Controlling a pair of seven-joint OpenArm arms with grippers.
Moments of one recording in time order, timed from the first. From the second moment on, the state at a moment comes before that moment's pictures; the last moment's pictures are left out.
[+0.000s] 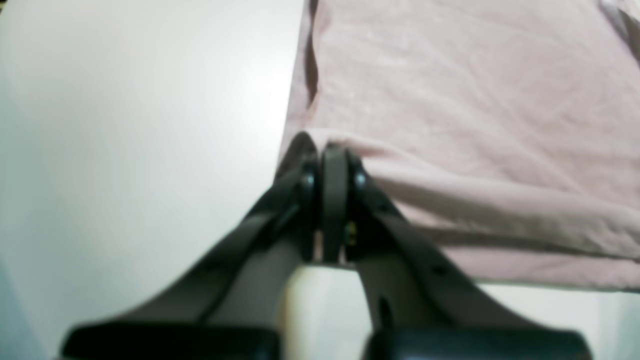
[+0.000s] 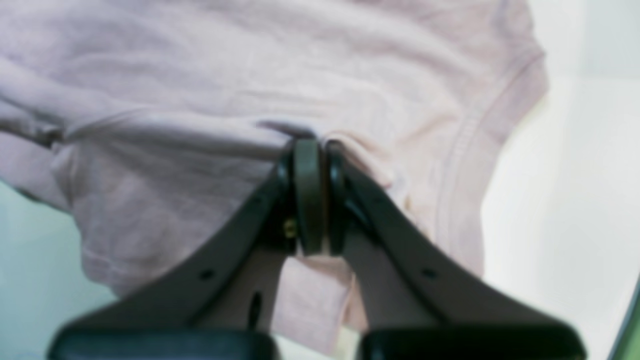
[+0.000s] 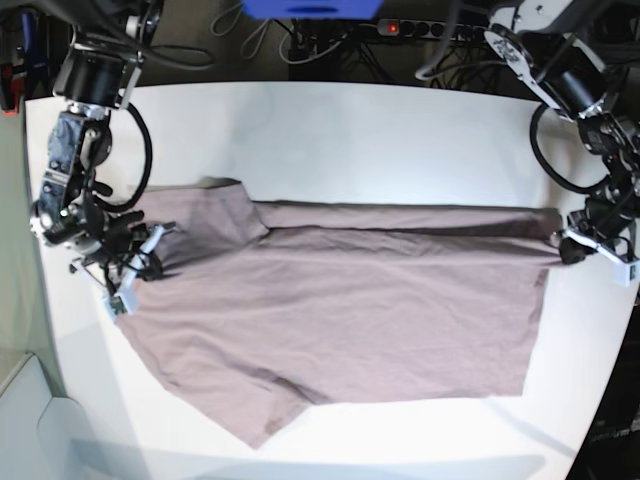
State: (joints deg) left arm -11.8 -12.4 -47.8 74.7 -20.9 -39.8 54.8; right arm 8.4 8.9 19.3 84.4 8.5 39.6 -49.9
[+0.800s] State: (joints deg) left arm -13.5 -12.4 -47.7 71.3 -21.0 -39.8 50.2; right arm 14.0 9.9 16.9 77.8 8.4 39.7 -47.5
